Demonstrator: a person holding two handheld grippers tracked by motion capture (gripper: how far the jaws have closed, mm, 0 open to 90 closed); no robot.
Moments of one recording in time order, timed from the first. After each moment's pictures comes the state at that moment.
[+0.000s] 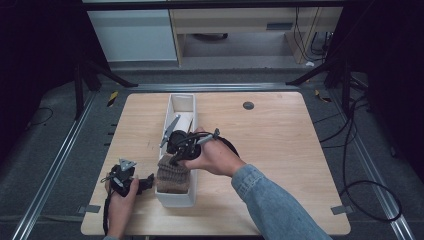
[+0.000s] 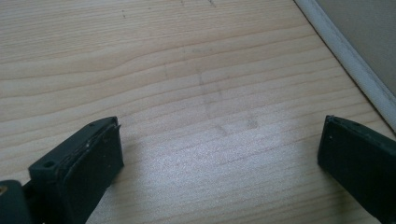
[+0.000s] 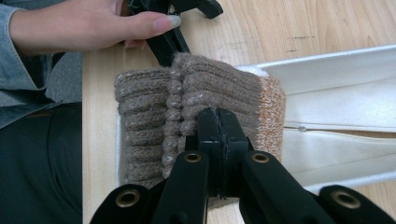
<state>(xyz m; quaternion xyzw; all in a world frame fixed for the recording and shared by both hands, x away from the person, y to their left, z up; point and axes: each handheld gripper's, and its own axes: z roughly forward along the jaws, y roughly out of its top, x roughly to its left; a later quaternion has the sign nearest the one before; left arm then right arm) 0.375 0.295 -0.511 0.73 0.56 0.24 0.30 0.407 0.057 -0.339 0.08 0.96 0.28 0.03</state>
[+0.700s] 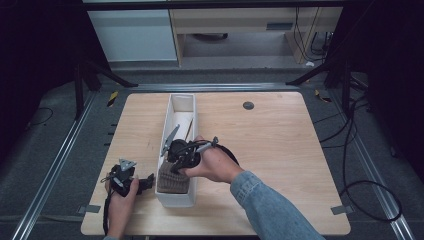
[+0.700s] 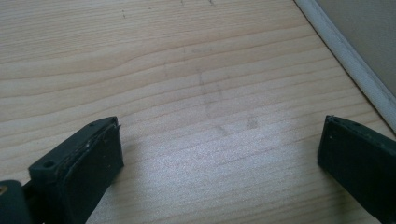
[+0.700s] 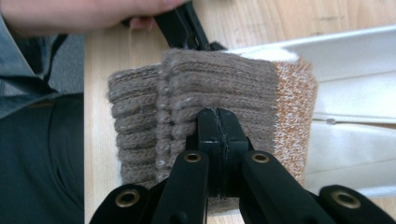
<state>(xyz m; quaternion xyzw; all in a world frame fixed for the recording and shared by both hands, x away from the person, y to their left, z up) 0.375 0.295 -0.511 0.73 0.56 0.24 0.30 0.400 0.060 -0.366 0.07 0.96 0.27 0.02</state>
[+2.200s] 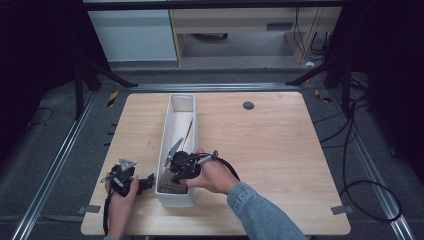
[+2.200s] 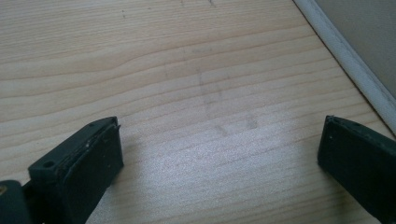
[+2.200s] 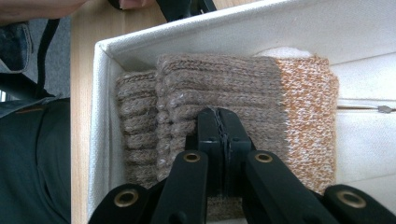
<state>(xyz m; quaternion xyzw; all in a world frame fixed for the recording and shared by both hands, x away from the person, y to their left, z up) 0.375 0.295 -0.511 0.73 0.56 0.24 0.30 0.397 0.062 -0.415 0.09 0.95 0.28 0.00</state>
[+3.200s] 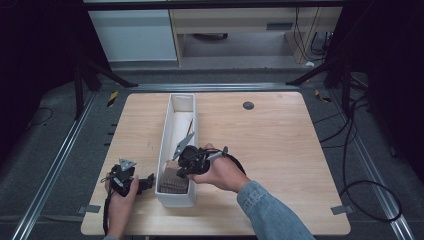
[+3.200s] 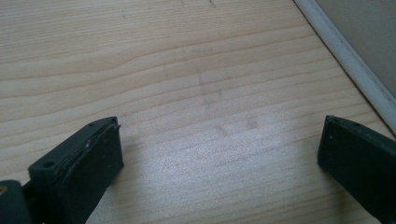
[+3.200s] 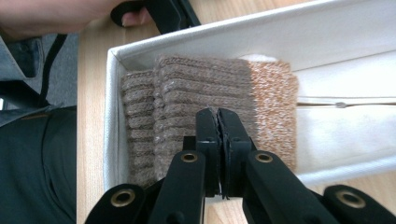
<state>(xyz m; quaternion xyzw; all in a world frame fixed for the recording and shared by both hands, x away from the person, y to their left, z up) 0.375 0.295 -0.511 0.73 0.56 0.24 0.30 0.398 0.035 -0.392 0.10 0.94 0.32 0.01</state>
